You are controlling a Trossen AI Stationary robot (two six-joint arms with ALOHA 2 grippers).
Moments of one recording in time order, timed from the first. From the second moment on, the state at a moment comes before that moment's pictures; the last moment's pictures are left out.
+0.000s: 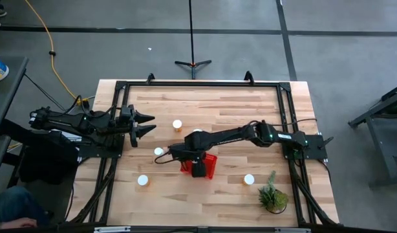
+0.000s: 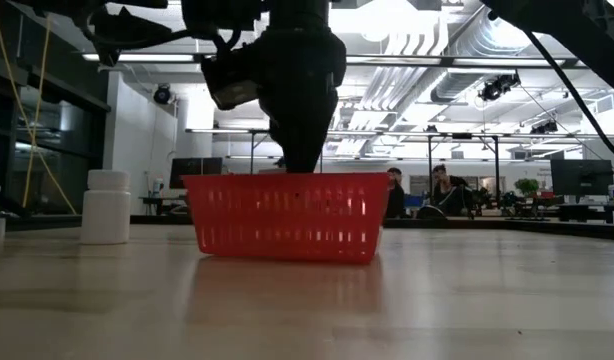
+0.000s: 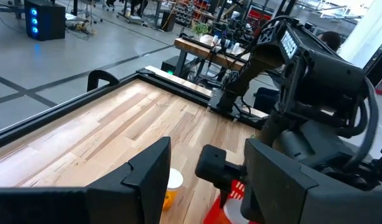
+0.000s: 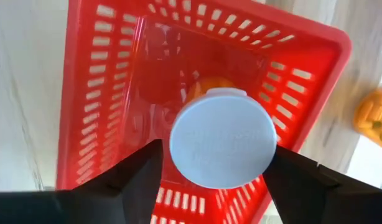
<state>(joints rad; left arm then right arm) -0.20 0.44 0.50 -0.18 -0.44 -0.36 0.14 2.46 2.31 -1.37 -0.05 0.13</state>
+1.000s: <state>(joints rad) -0.20 0.44 0.50 -0.18 -0.44 -0.37 0.10 2.32 2.31 -1.53 0.03 0.27</state>
